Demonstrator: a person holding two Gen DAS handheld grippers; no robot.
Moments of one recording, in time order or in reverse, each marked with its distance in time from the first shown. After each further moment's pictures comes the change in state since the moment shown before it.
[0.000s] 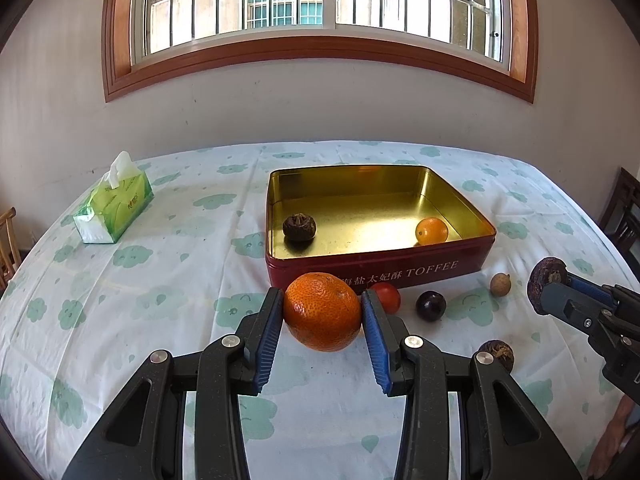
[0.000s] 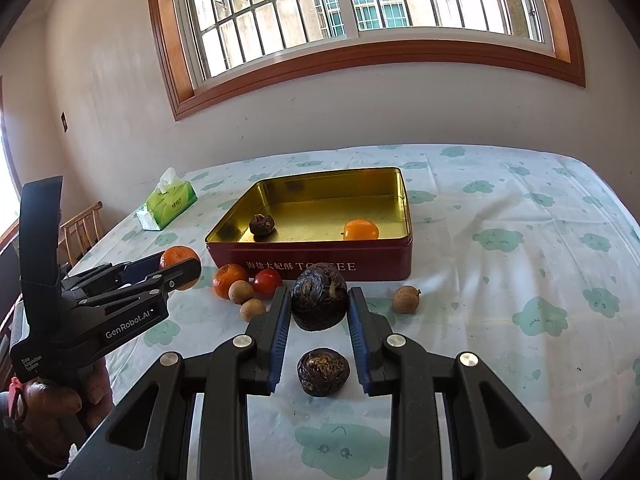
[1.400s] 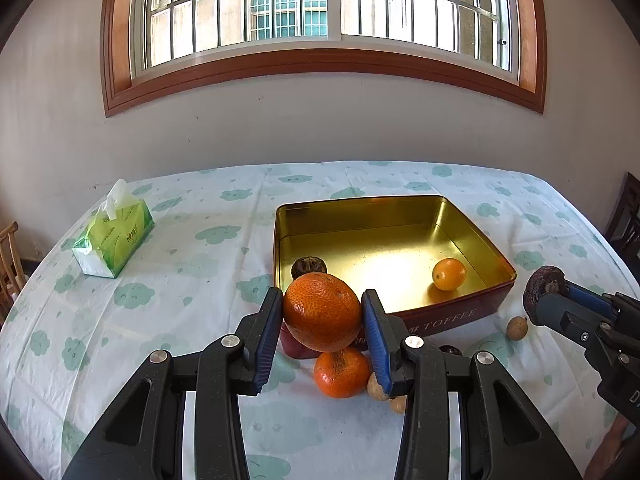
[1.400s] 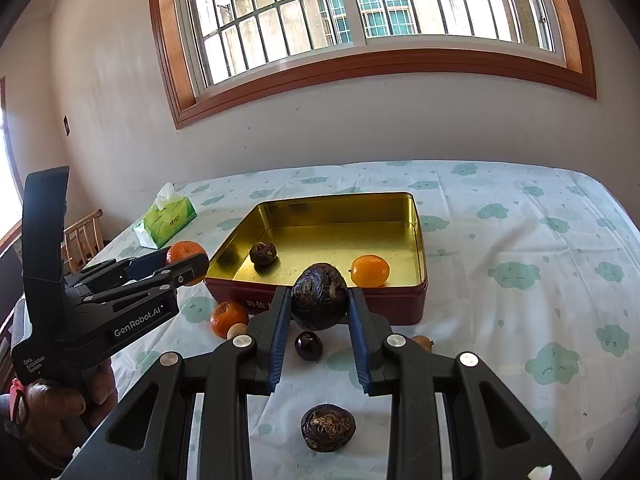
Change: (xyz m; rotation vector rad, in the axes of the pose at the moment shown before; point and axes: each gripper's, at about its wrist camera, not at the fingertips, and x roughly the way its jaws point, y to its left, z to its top) left arm 0.023 0.006 0.043 0.010 -0.034 0.028; right arm 0.027 0.005 0.034 -0.014 -0.021 0.013
